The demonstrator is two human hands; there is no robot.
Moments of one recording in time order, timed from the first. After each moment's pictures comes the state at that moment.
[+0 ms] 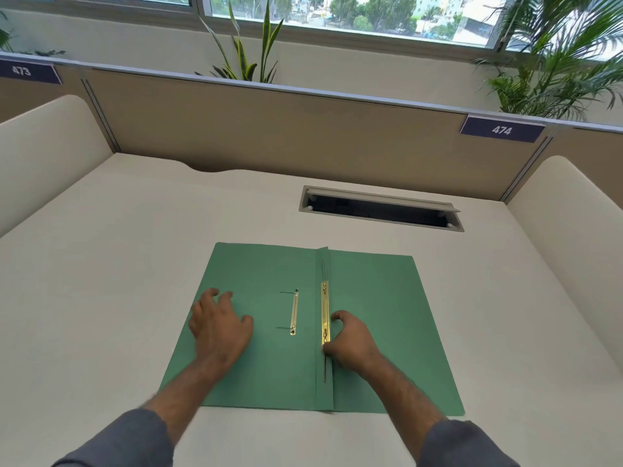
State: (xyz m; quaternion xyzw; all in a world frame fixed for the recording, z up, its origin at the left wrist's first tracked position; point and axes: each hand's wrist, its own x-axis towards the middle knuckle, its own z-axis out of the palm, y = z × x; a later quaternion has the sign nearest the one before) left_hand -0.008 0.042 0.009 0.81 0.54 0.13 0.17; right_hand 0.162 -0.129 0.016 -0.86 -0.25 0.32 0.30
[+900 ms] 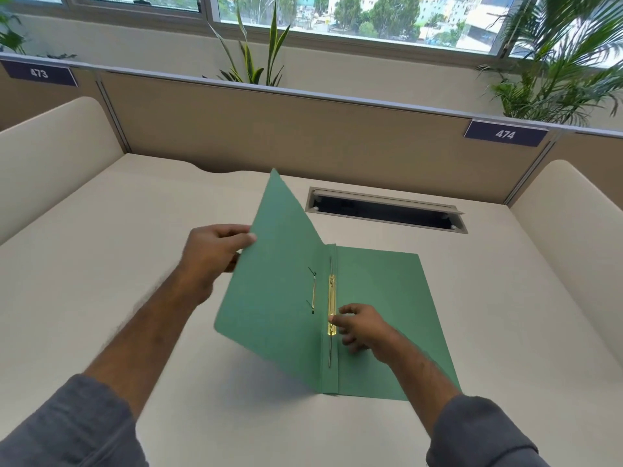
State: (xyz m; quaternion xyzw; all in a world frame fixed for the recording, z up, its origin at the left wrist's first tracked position) left_hand -0.007 0.077 0.156 0.61 0.40 0.29 0.62; right_hand 0.173 -0.130 0.046 -0.77 -0.15 0.45 0.42
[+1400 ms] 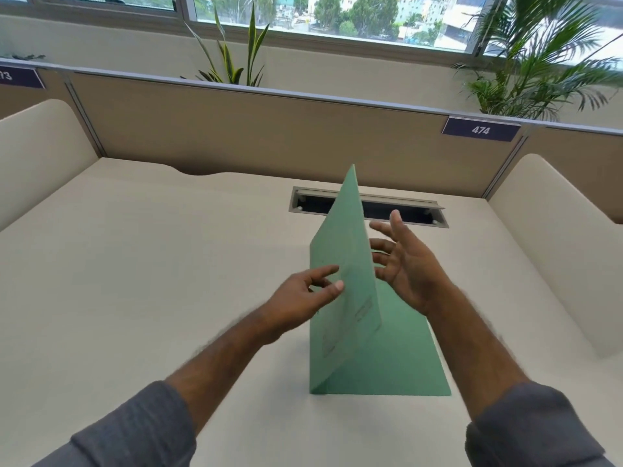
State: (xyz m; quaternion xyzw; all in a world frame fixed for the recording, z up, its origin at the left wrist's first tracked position) left_hand 0.059 -0.024 0.116 0.75 0.23 0.04 0.62; right_hand 0.217 -0.159 0.172 -0.58 -0.19 0.41 0.67
